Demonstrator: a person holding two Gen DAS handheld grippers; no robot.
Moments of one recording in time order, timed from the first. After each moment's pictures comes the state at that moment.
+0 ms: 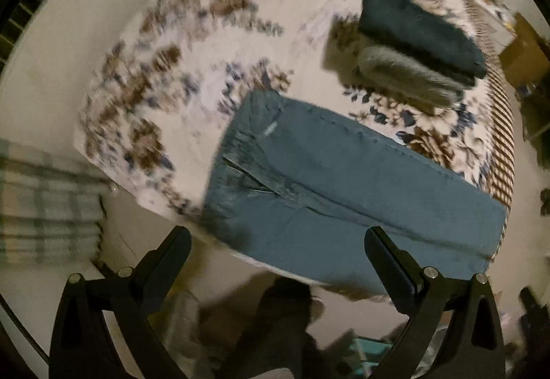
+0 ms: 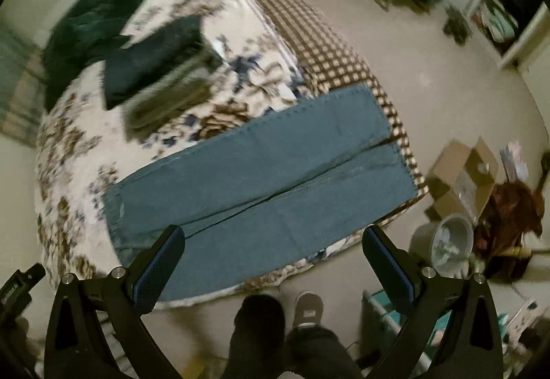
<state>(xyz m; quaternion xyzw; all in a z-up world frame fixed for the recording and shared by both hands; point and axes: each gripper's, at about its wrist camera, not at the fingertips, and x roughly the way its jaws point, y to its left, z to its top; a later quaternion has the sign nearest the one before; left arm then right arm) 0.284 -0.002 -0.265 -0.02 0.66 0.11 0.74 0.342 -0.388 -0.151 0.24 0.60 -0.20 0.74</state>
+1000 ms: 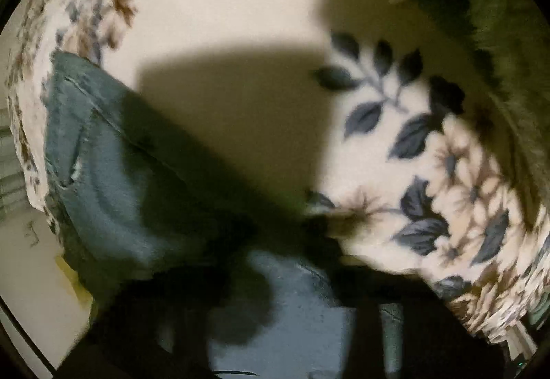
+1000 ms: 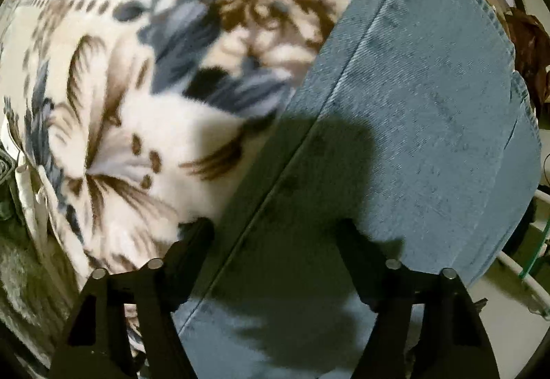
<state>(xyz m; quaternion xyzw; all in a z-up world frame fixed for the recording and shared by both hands) 0.488 -0.065 -0.565 -0.10 0.76 0.17 0.62 0.555 -0.539 -0.570 0.47 0.63 -0.37 0.50</state>
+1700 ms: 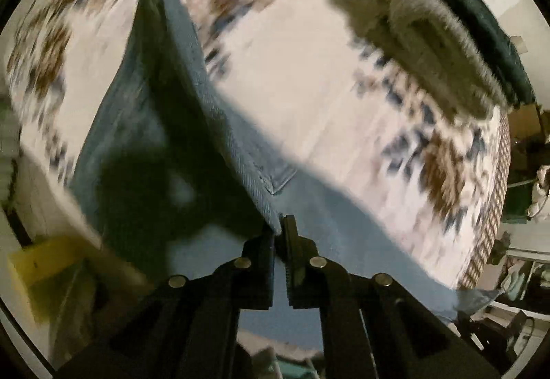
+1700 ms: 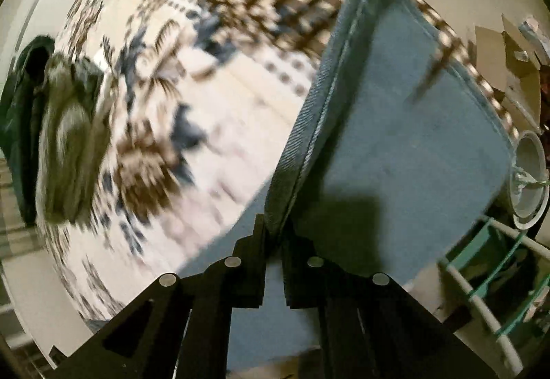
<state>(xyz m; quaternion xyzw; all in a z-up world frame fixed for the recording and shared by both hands) 0.241 0.003 -0.439 -0.21 0.66 0.08 0.72 0.389 -0.505 -0.460 0.44 0.60 -0.24 0.63</state>
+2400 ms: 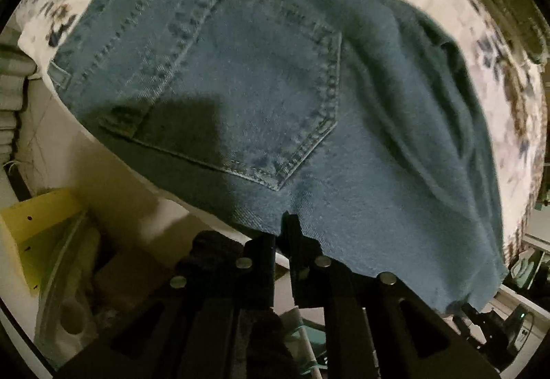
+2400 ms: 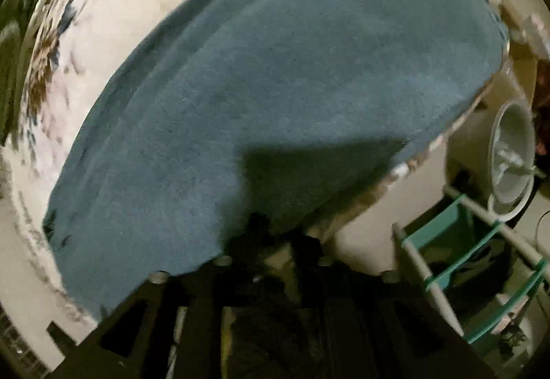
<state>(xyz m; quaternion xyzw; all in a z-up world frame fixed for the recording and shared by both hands) 0.144 0.009 -0.534 -0.21 0.72 0.09 0.66 0.231 -0.507 -0.565 0.40 0.69 -0.21 0.57</state>
